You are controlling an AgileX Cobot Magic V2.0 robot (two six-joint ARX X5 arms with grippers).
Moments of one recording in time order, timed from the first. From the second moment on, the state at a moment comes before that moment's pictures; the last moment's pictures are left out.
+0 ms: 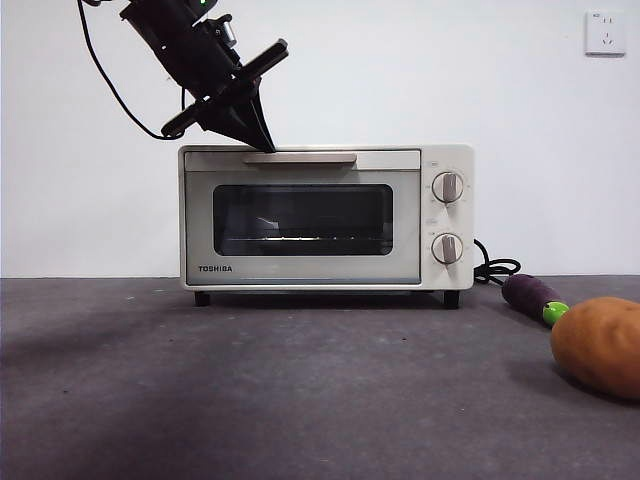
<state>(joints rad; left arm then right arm) -0.31 2.03 1.98 -0.70 0.33 -0.27 0.02 1.07 1.40 -1.11 -0.35 0.14</state>
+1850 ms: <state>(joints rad) -0.53 2.04 1.97 -1.17 0.00 -0.03 0.02 1.07 1.40 -1.21 -0.35 0.07</state>
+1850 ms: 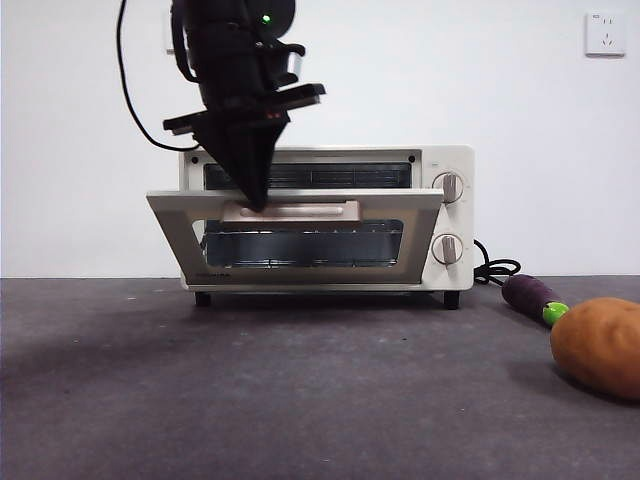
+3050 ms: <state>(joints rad) -0.59 2.14 1.96 -1.30 0.06 -0.06 0.02 1.07 1.40 -1.24 -0.35 0.03</state>
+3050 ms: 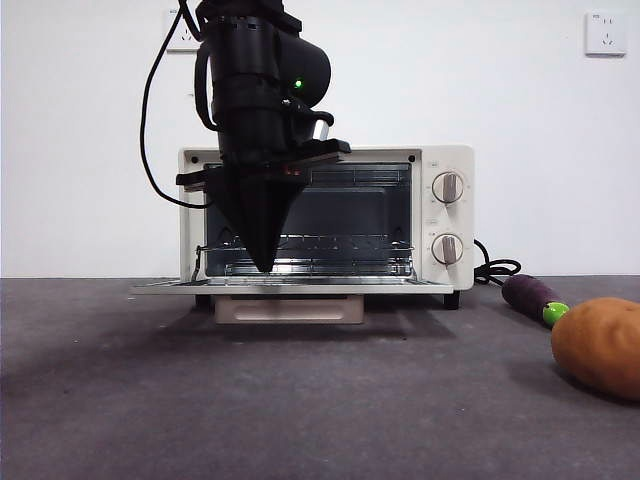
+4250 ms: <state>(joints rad) -0.66 1.09 1.73 -1.32 0.01 -0.07 0.09 1.09 1.40 -1.35 -0.26 0.03</state>
